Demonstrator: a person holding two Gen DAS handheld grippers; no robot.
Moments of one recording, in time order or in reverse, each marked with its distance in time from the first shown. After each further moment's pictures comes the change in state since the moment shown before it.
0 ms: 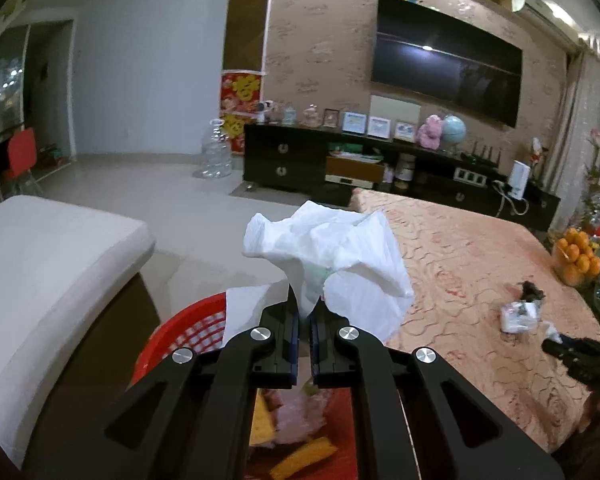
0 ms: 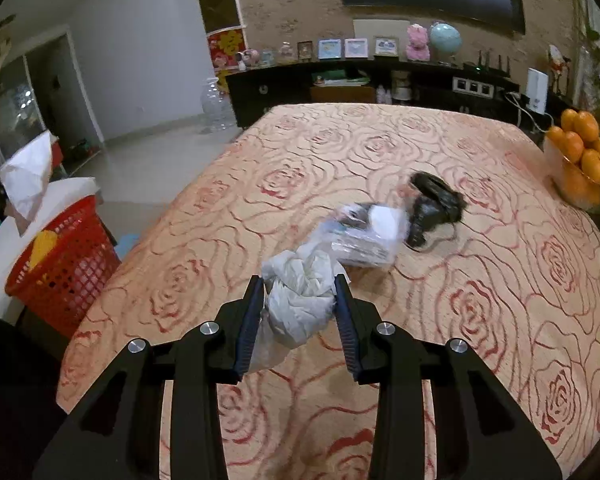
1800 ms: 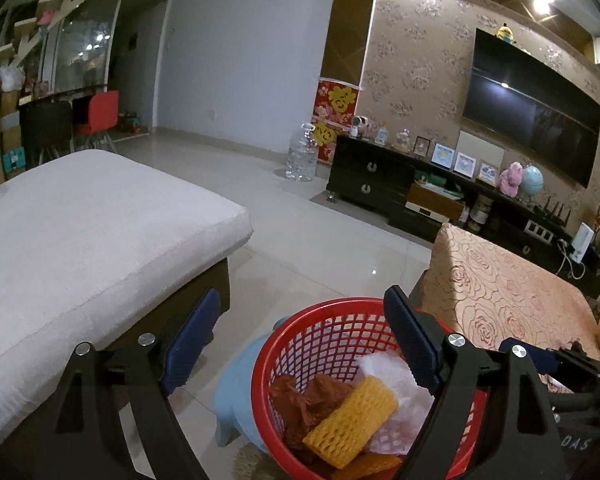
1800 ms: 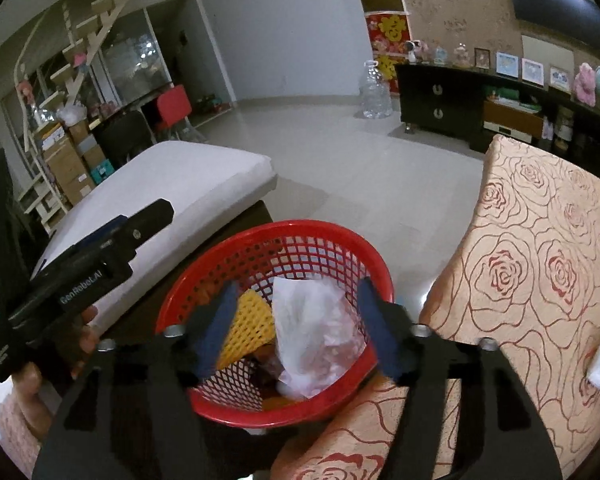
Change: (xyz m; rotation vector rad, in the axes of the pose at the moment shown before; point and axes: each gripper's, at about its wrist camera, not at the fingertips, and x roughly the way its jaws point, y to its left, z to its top) left arm -0.025 0.076 -0.005 -0.221 -0.050 0.240; right arm 0.040 0.247 0.069 -0.234 0.082 0.421
